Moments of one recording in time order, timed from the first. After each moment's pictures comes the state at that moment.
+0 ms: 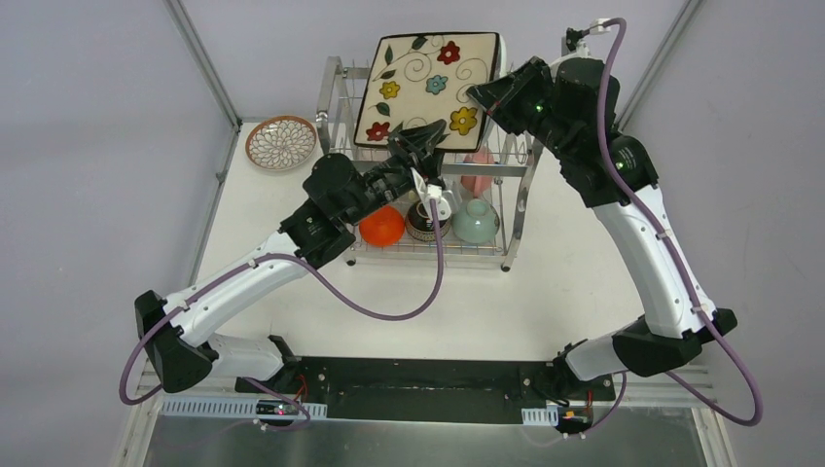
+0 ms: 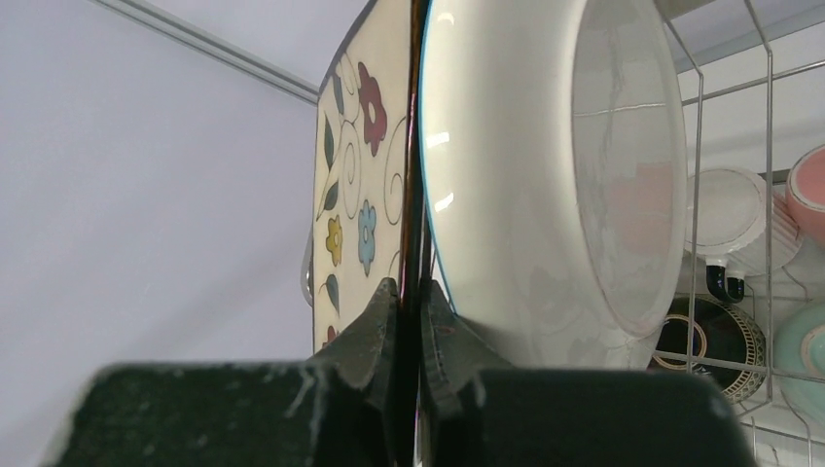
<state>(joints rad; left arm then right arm) -0.87 1.26 1.26 0.30 0.11 1.11 0.58 1.45 1.98 -0.67 0.08 0.90</state>
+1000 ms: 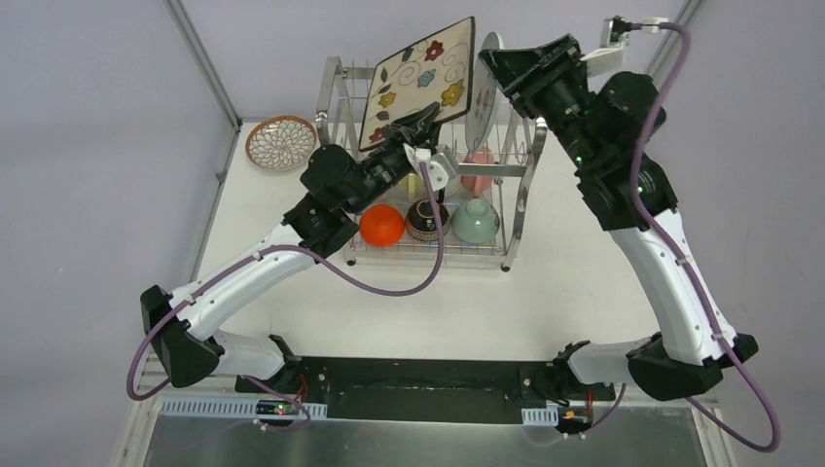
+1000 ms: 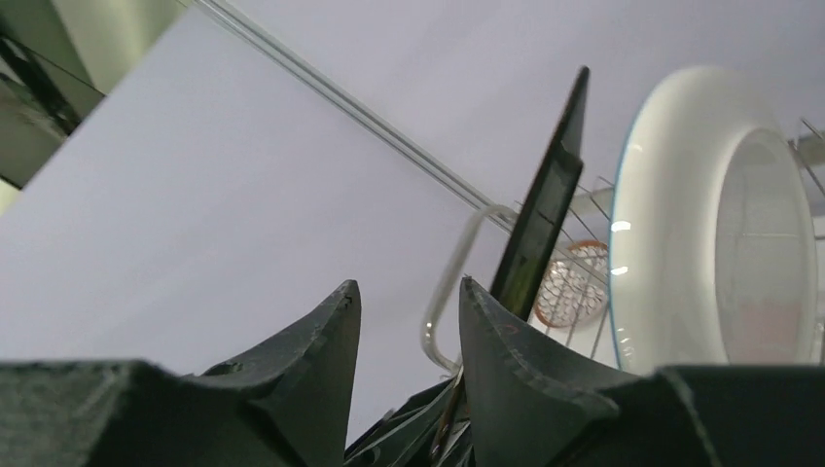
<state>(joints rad) -0.86 1.30 1.30 0.40 0.04 0.89 0.58 1.34 1.84 -0.33 0.07 0.90</state>
